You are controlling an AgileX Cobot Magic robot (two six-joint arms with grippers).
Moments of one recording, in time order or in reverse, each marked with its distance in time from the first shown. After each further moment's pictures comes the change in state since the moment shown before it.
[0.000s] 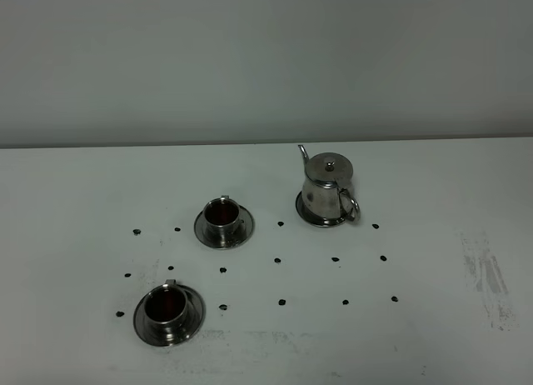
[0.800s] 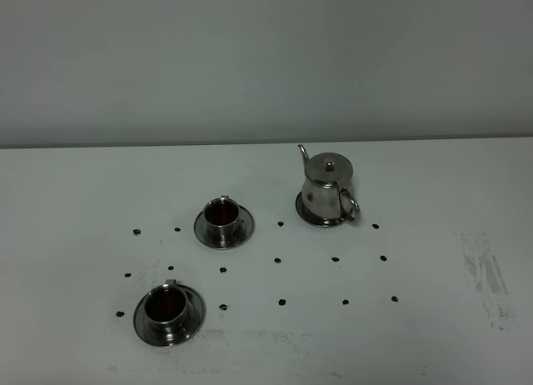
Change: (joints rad) left arm 0.000 0.000 0.000 0.000 0.000 0.000; right arm -0.030 -0.285 0.175 -0.028 -0.108 0.012
